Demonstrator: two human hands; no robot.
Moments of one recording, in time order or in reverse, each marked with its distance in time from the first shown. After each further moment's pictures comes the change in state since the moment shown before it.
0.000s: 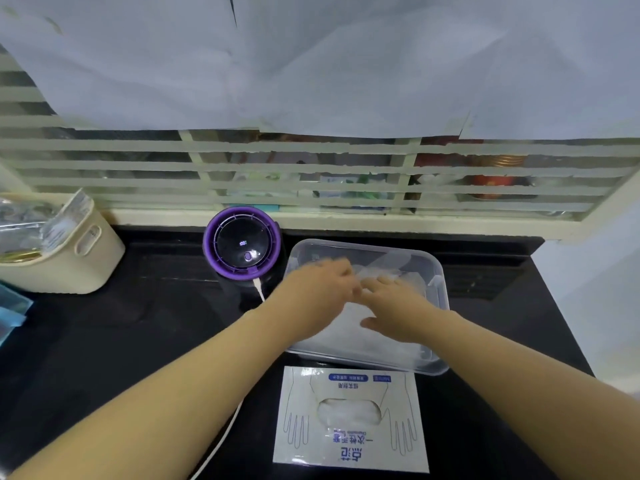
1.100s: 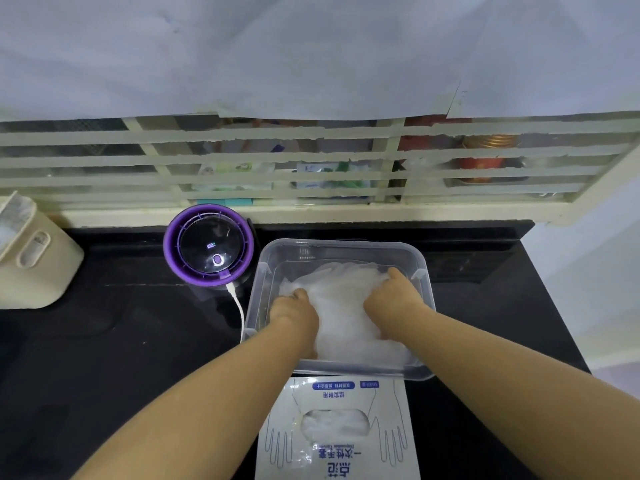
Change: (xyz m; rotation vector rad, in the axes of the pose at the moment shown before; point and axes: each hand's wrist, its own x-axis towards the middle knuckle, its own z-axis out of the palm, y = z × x) left_hand 0.039 -0.004 0.078 0.342 -0.696 -0.298; right_hand 0.020 0.021 0.010 -0.474 -0.371 0.092
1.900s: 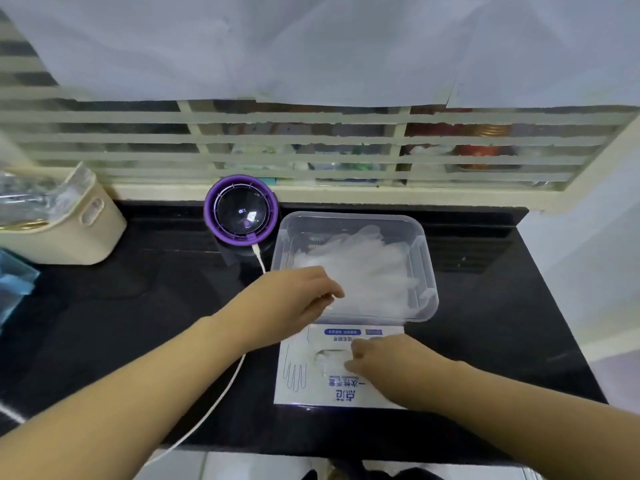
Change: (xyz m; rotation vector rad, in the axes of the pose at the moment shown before) left_hand -0.133 -0.031 0.019 -0.570 0.781 0.457; right_hand -0.113 -0.087 0.020 0.359 0.169 -0.389
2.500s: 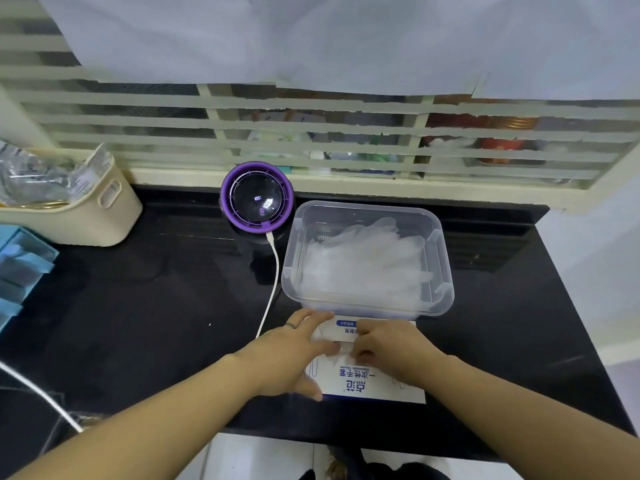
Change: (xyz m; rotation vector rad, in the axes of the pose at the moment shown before) left_hand -0.049 -0.019 0.082 0.035 -0.497 -0.134; right_hand 0.031 0.015 0.029 0.087 0.210 0.001
